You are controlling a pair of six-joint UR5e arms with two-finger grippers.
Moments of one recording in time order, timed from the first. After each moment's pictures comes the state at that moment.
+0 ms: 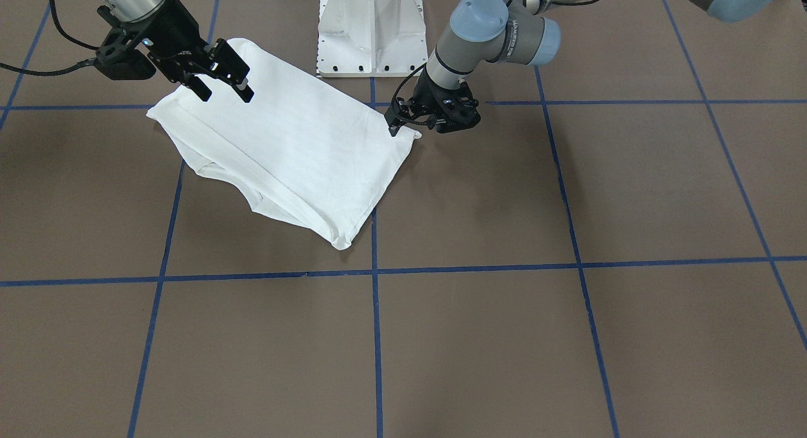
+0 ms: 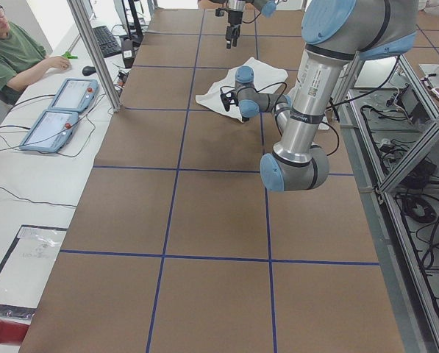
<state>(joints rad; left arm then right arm) -0.36 -2.05 -1.75 -1.99 -1.88 -1.78 0.68 -1.42 2.22 -1.32 2.05 1.60</state>
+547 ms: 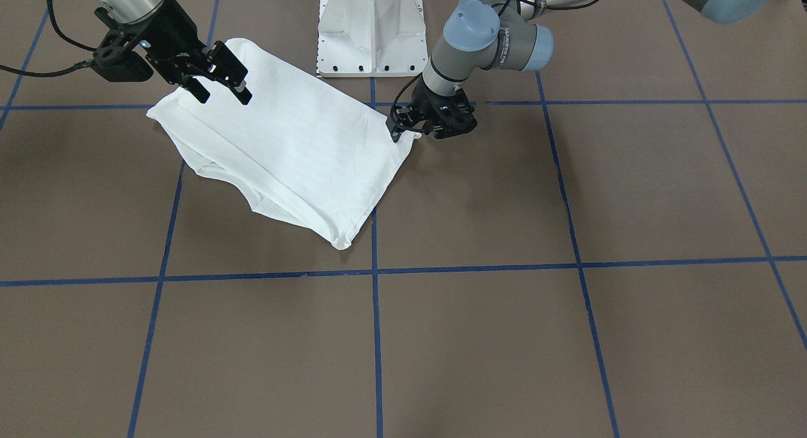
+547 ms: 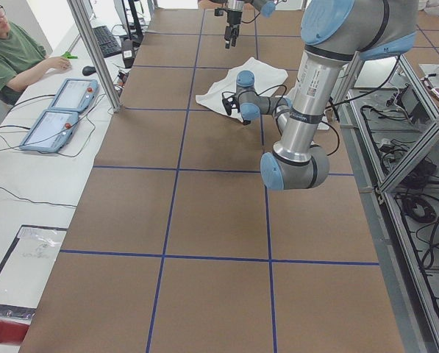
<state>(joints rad) -0.36 -2.06 -1.71 -1.99 -1.88 -1.79 0.69 -1.42 2.22 -1.32 2.05 1.60</state>
